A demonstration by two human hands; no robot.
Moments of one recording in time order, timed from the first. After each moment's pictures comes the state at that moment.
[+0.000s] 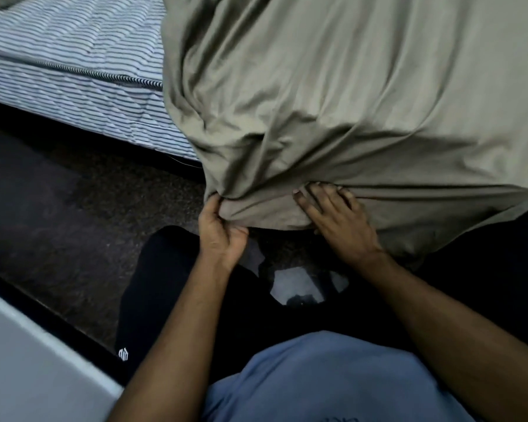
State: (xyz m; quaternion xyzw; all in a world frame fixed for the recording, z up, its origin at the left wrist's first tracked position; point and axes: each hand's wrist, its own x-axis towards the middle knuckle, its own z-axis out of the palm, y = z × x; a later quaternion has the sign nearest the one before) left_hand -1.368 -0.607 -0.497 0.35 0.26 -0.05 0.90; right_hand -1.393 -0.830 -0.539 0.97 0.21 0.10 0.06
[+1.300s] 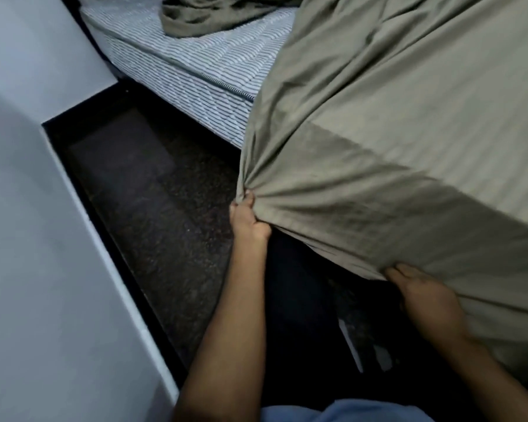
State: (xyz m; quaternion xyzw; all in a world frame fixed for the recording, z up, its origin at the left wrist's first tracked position) left_hand -1.300 -0.455 -0.548 0.30 0.33 0.11 0.89; right_hand -1.383 -0.815 -0.541 0.96 0.26 0.10 -0.06
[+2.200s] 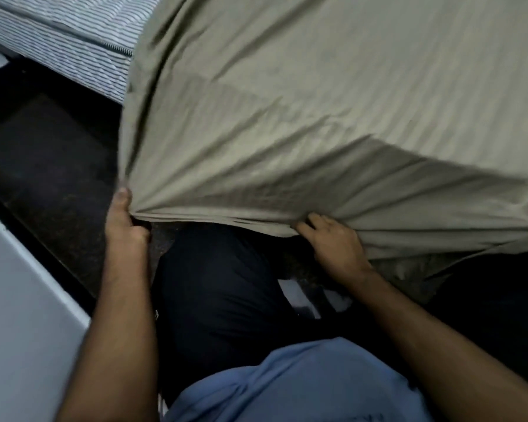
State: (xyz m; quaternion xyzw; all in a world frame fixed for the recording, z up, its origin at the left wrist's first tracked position) left_hand -1.371 -0.406 -0.494 0.42 0.41 0.19 0.79; right_hand -1.395 -0.782 -0.521 0.96 0.26 0.02 -0.07
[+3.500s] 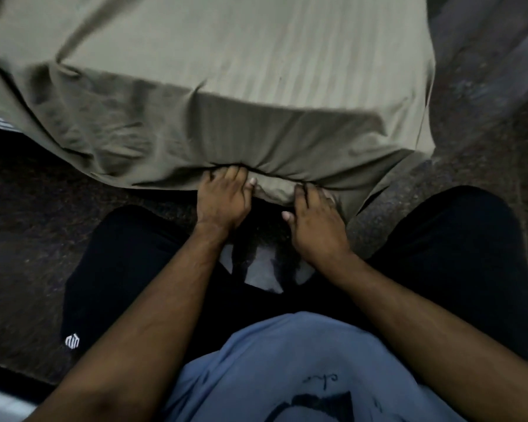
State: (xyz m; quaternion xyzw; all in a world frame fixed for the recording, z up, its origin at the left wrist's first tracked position) left_hand -1.343 -0.681 -0.549 0.97 -0.22 0.12 0.02; right_hand -1.447 -0.857 -0.536 1.00 -0.05 0.00 -0.06
